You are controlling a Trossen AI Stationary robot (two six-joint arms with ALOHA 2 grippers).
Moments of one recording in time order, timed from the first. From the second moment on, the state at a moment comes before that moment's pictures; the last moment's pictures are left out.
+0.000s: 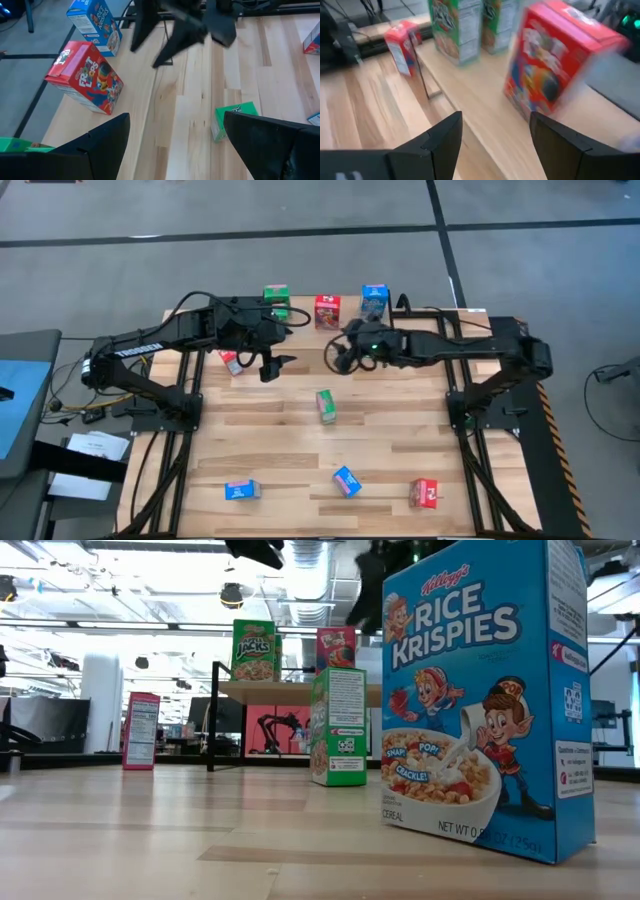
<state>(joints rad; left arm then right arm) 0.18 1.31 1.47 -0.73 -0.15 0.15 -0.17 1.46 1.13 -0.16 0.42 0.18</state>
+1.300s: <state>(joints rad) 0.18 1.31 1.47 -0.74 -0.14 0.15 -0.25 1.69 1.14 0.13 0.57 0.10</state>
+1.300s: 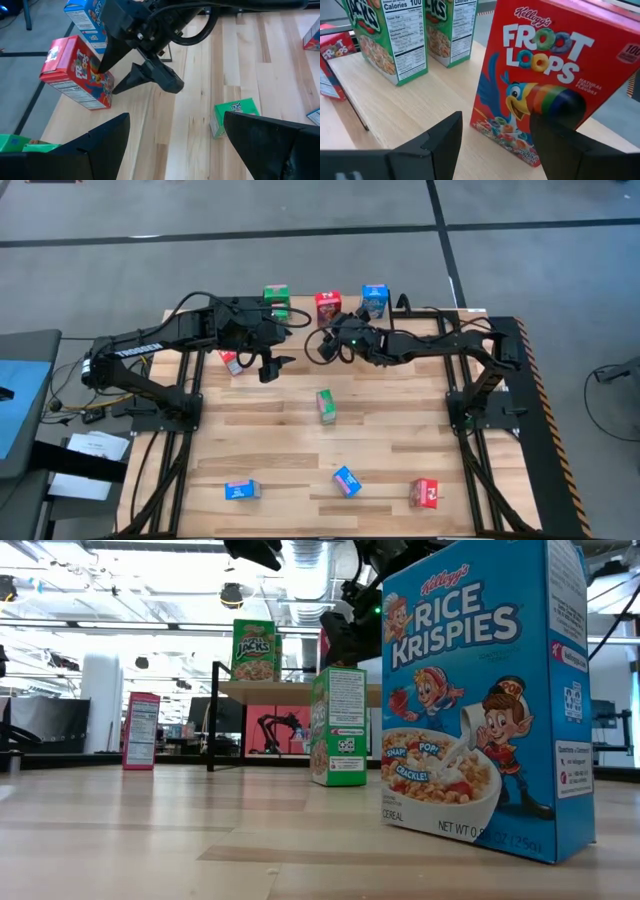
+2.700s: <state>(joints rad) 0.18 1.31 1.47 -0.74 -0.15 0.16 -0.26 1.72 1.14 0.29 0.58 0.10</state>
